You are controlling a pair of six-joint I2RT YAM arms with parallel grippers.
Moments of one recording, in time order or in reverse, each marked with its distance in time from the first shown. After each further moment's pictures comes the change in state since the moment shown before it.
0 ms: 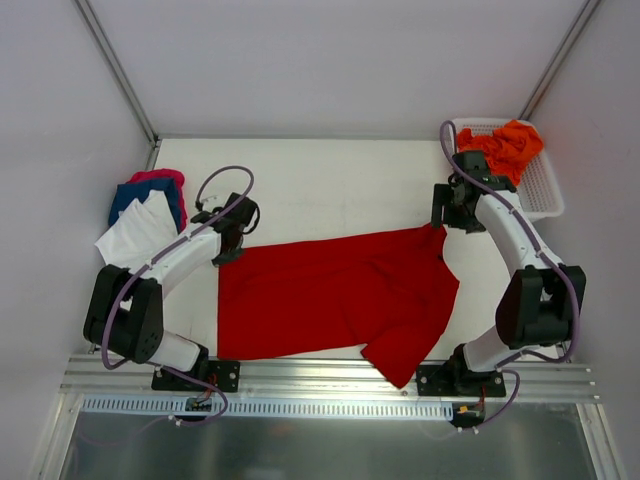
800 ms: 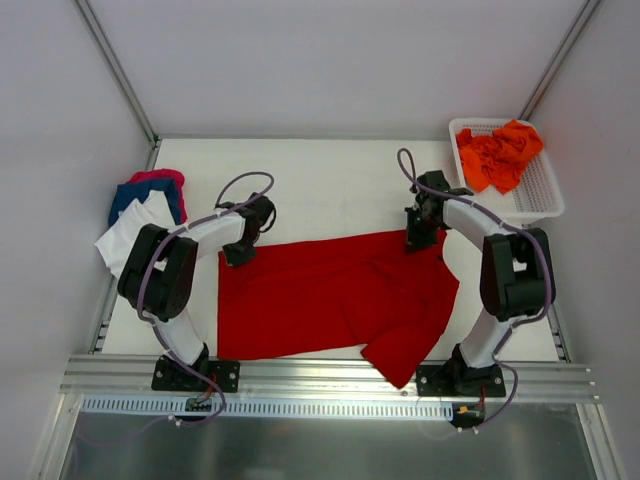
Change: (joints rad) left arm -0.029 0.270 0.097 -0.015 0.034 -0.024; right arm 0.111 0.154 -0.161 0.188 -0.317 0.080
